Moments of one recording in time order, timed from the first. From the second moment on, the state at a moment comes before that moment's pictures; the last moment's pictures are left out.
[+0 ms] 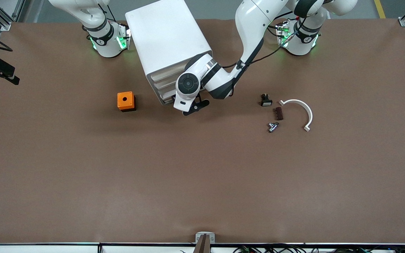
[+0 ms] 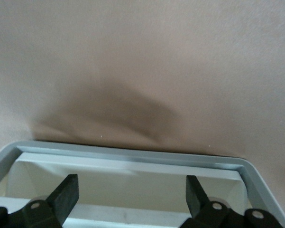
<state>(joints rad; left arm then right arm) -0.88 0.80 -0.10 -1.41 -0.38 2.04 -1.24 0.05 -0.09 -0.13 -1.59 0.01 1.50 -0.09</state>
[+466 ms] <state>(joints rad) -0.88 0.80 -0.10 -1.44 -0.47 2.04 -1.24 0.05 -0.14 -0.13 -1.67 0.01 1.54 -0.09</state>
